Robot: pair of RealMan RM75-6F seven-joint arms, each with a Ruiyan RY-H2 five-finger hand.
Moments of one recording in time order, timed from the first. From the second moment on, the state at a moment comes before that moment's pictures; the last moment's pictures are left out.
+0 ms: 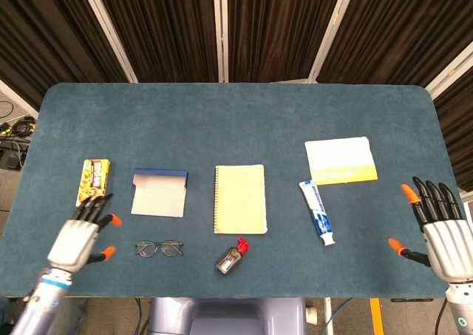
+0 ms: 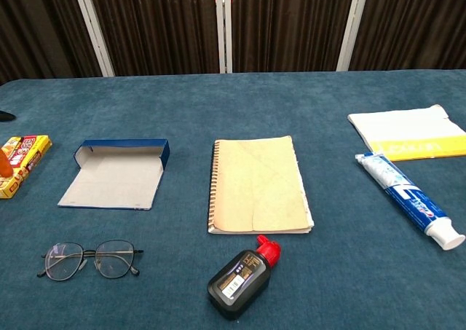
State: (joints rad) left arm -0.18 -1.28 -0.01 -1.80 1.51 1.26 0.33; right arm 0.08 -1.01 0.07 -1.70 -1.67 1.60 -0.14
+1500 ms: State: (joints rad) left arm -0.32 -1.63 -0.02 -1.70 1.15 1.17 0.60; right arm 0.09 -0.99 0.06 -1.71 -1.66 1.58 -0.09
